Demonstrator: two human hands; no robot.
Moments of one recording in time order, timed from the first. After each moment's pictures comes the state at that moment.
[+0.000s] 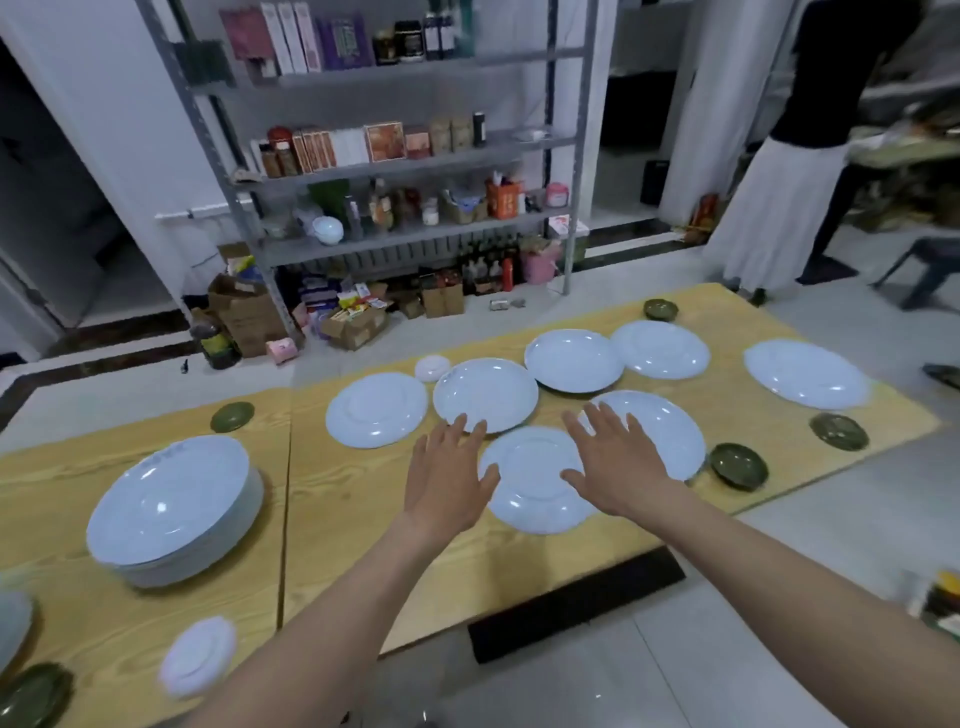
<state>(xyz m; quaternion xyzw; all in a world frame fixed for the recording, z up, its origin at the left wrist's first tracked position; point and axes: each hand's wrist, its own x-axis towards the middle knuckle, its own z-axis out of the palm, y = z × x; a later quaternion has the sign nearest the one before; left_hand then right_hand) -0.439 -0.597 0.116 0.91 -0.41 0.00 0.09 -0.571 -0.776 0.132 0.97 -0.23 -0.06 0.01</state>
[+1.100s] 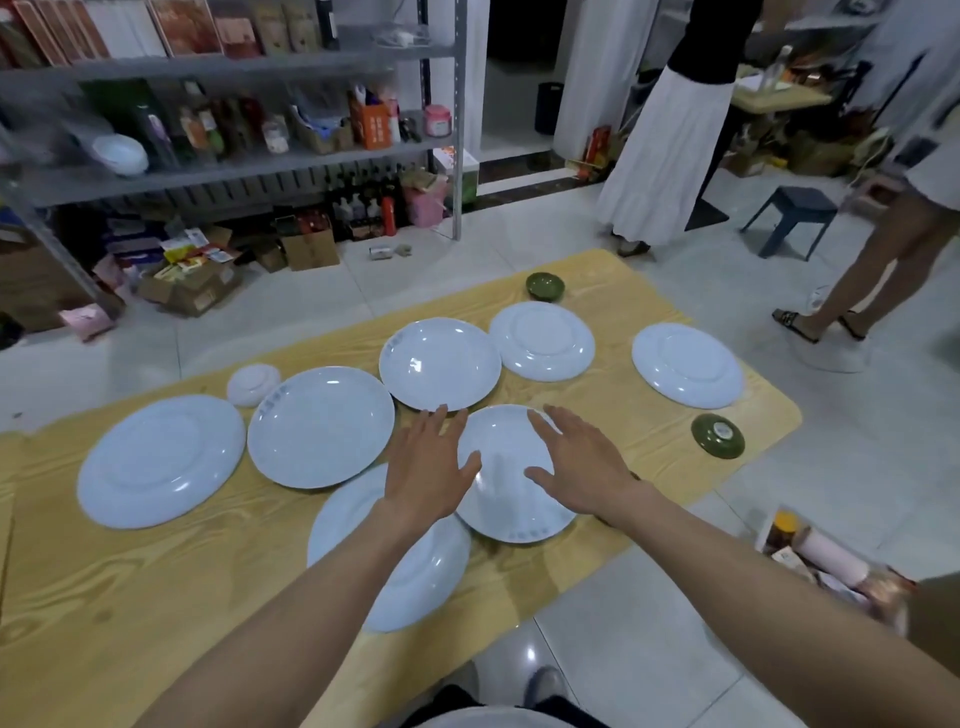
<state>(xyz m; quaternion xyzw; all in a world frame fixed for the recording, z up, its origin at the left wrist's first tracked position) -0.404 -0.856 0.045 0.87 -0.47 -0.08 0.13 -0.564 -0.998 0.077 0.95 -0.28 -0.09 -0.09</state>
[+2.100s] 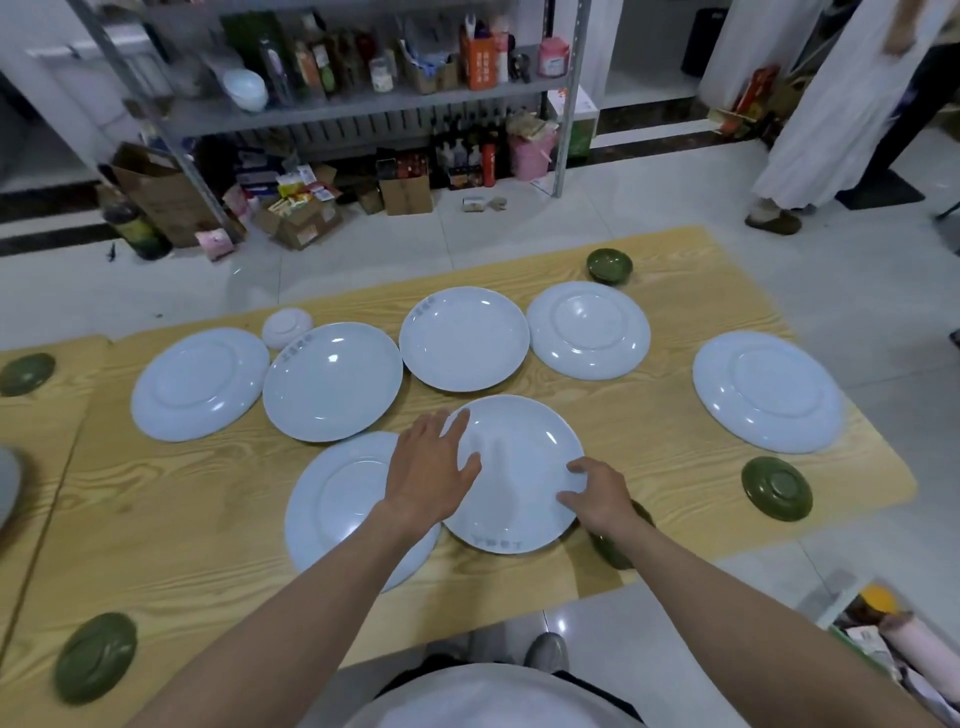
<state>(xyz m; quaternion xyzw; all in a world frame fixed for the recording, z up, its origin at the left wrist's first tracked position) -0.443 -0.900 0.010 0.93 -0.34 -0.09 0.12 -0.586 -1.087 -0.032 0.80 -0.41 -0.10 -0.42</state>
